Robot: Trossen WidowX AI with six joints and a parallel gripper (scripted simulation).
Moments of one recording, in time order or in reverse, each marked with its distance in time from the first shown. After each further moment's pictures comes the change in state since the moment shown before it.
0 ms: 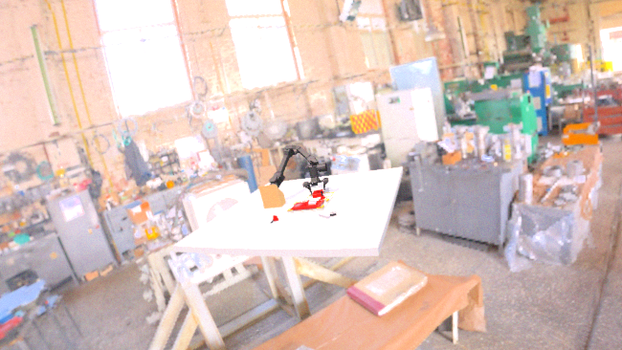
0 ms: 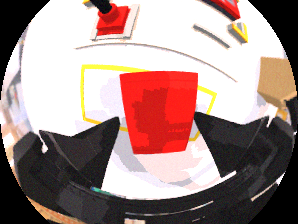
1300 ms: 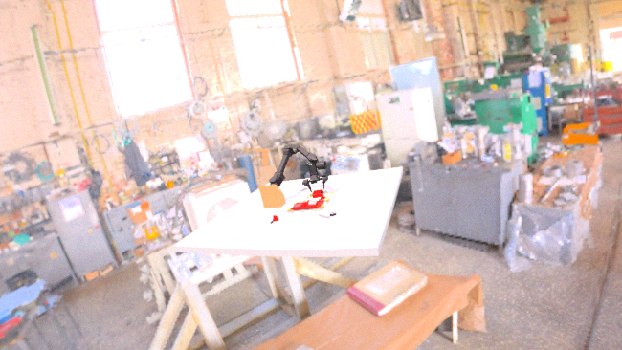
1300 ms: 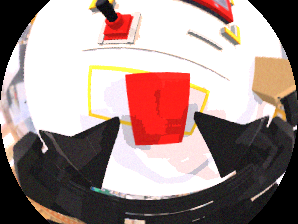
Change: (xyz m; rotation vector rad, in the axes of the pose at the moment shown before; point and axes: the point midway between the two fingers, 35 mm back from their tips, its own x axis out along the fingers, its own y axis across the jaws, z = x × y) arm -0.017 0.000 0.000 0.000 -0.001 -0.001
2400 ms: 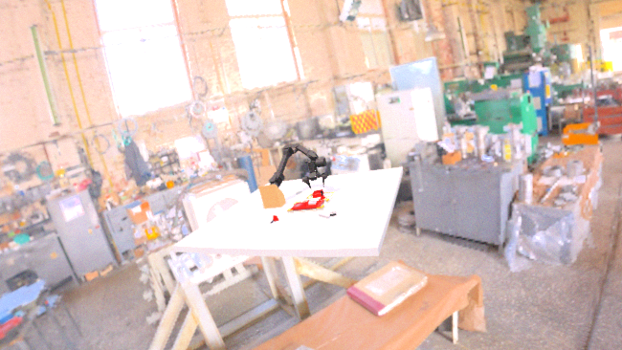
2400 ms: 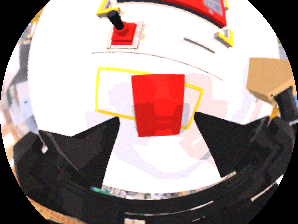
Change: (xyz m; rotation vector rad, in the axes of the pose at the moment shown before) arm -0.020 0.002 0.001 0.000 -0.004 0.000
